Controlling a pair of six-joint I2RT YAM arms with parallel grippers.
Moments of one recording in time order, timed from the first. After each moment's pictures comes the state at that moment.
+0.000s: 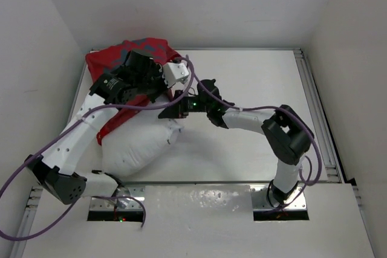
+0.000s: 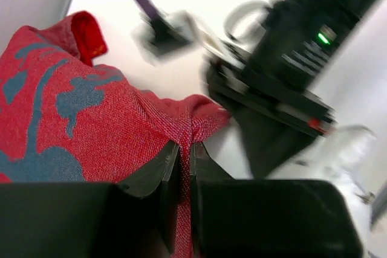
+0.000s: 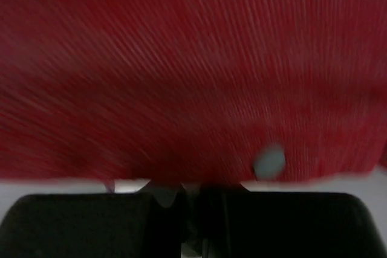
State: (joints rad) left arm -0.52 1.32 1.51 -0.89 0.17 0.65; right arm 0.74 1.86 1.06 0.55 -0.70 0.86
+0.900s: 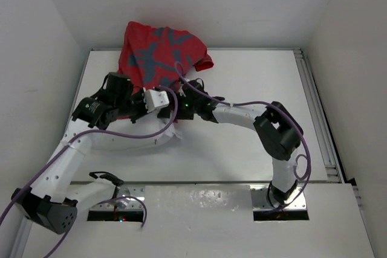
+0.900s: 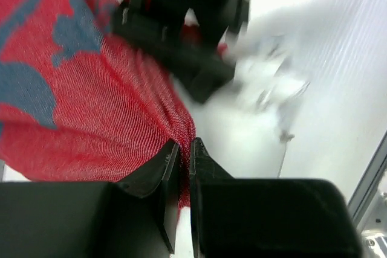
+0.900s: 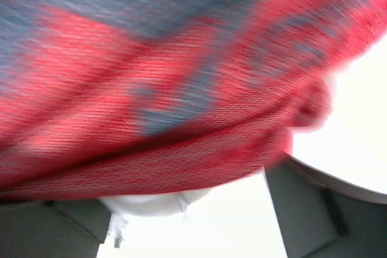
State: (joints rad) left arm -0.38 1.08 1.23 -0.96 0.37 0.91; right arm 0.80 1.94 1.28 0.06 -0.19 0.80
